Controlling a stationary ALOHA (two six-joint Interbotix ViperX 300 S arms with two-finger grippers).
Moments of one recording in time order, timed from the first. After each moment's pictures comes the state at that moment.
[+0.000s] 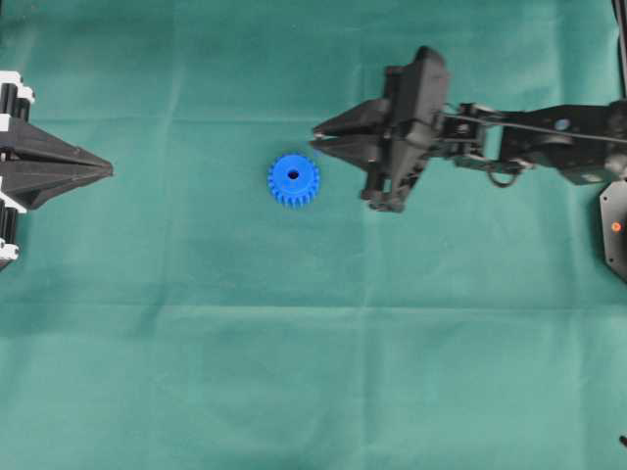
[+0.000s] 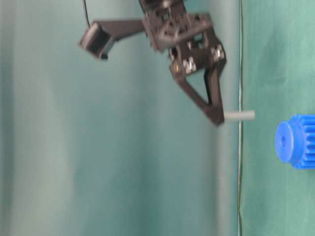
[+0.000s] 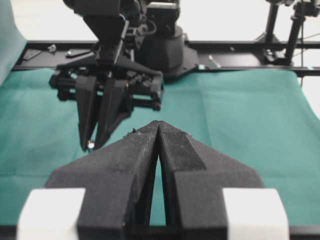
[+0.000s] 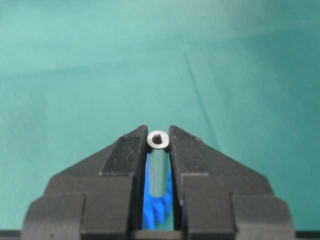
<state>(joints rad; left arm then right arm) 0.00 -0.98 1.18 0.02 -0.19 -0.01 -0.15 0.07 0.77 0.05 -0.50 -0.02</state>
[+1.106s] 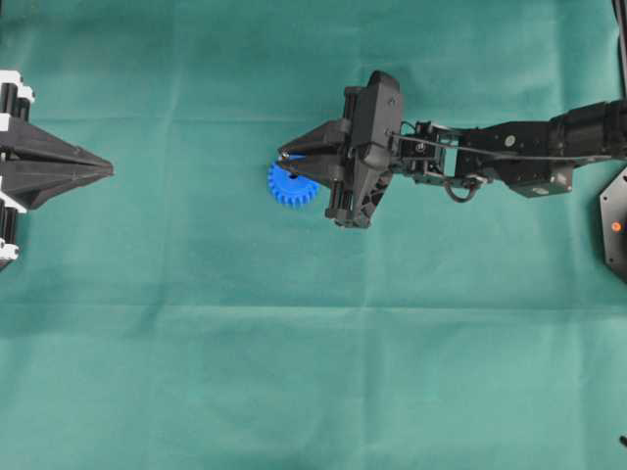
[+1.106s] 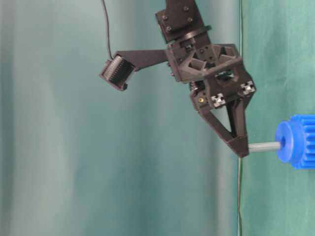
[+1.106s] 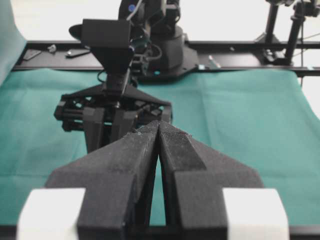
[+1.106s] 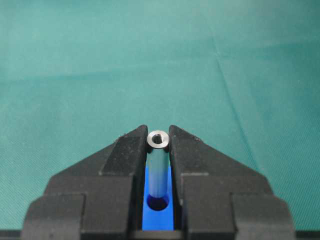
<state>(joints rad) 0.00 -0.98 1.18 0.02 -0.19 -0.01 -0.12 0.21 0.69 0.06 -0.57 -0.02</state>
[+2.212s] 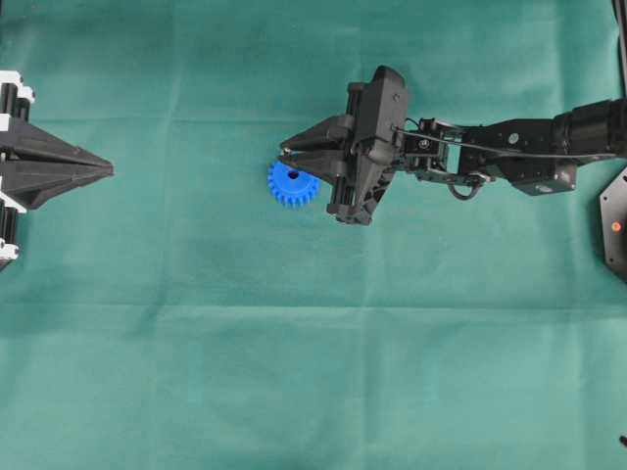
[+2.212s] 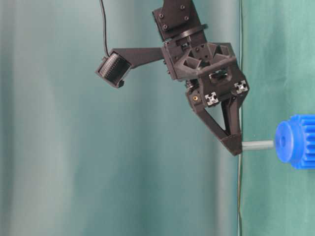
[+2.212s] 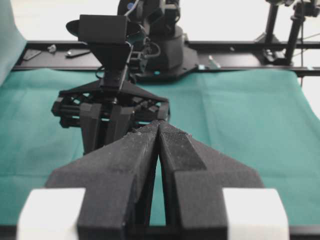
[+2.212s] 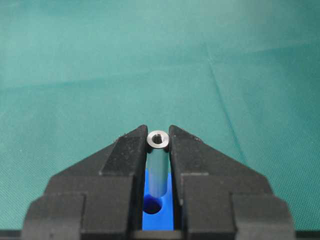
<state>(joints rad) 0.00 -0.98 1.18 0.02 -0.19 -0.01 -0.12 0.19 0.70 0.07 -0.58 -0.02</state>
